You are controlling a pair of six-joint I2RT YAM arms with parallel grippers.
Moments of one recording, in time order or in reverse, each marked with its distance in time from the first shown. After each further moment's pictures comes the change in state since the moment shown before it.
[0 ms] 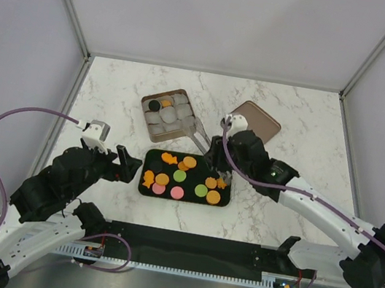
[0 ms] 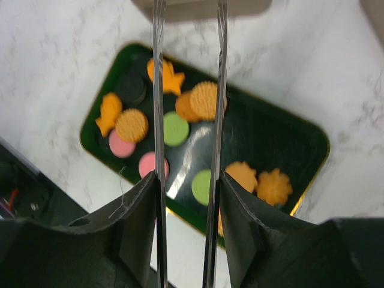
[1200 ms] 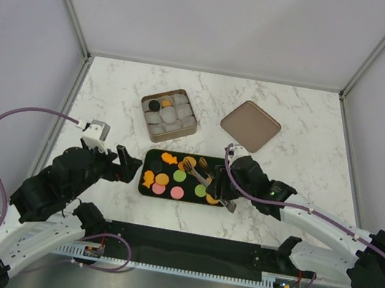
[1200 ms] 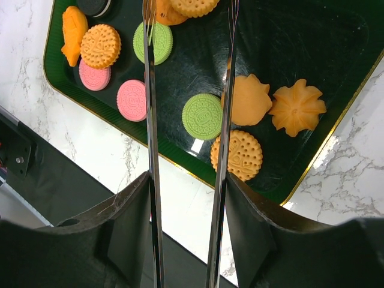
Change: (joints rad) left arm 0.000 0.000 0.000 0.000 0.000 0.000; right arm 0.031 -0.120 -0.340 0.000 -0.123 0.171
